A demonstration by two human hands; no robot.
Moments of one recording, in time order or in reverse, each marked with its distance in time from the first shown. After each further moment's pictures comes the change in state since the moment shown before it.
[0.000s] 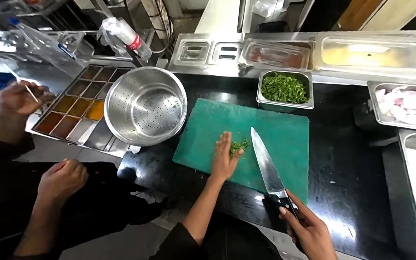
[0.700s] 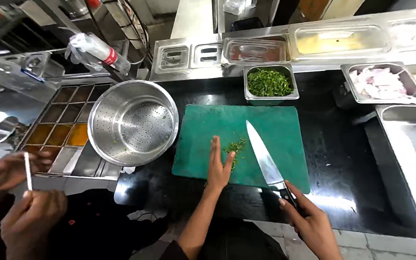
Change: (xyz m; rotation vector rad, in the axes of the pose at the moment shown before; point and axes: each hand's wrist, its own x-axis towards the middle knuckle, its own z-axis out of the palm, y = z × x) left_hand -0.008 -0.005 -0.030 -0.132 0.005 -0.031; right_hand -0.003 -0.004 0.036 -0.159 0.194 -0.074
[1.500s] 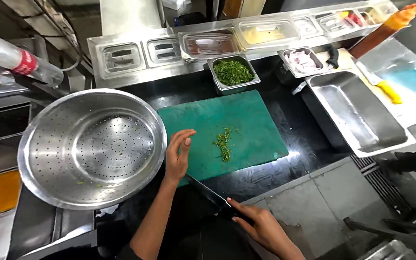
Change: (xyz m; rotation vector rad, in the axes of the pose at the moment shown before) left_hand 0.082 -0.039 -0.118 -0.364 -0.259 0.376; right_hand -0.075 -0.042 0.145 -0.395 -0.156 -0.212
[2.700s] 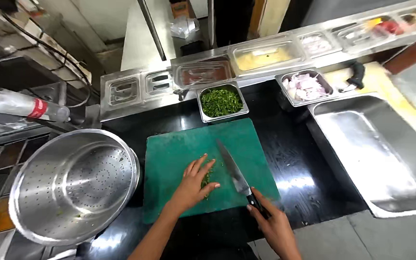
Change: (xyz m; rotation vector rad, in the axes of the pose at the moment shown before) left_hand 0.039 0.032 0.107 0.548 -0.601 -0.180; right_hand 0.060 0.091 -0.111 0.254 0.241 0.384
